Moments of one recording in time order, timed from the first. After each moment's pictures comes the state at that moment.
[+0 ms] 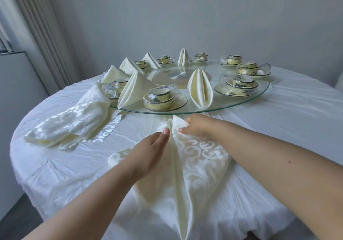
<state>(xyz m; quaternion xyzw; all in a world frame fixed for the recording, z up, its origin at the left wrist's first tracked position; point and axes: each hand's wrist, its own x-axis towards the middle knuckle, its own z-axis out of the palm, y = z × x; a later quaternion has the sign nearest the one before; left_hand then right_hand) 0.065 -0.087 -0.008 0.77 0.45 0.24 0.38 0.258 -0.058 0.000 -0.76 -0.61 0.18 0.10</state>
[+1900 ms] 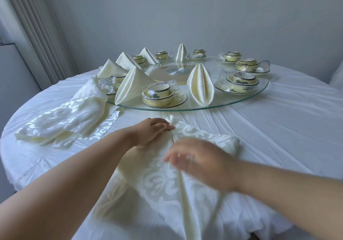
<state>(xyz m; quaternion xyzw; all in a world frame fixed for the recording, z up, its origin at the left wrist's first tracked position) 0.078 0.020 -0.024 0.88 0.36 0.09 0.30 0.210 -0.147 -0.042 -0.50 -0.77 0.27 0.29</state>
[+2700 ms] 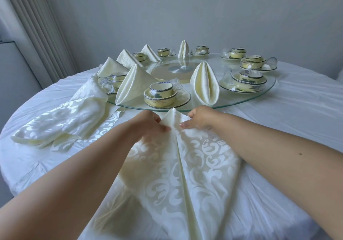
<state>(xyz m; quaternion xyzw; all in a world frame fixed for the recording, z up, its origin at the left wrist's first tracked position) 0.090 0.036 -0.008 0.78 0.54 0.11 0.29 0.267 -0.031 -0.001 -0.77 -0.58 0.24 0.16</state>
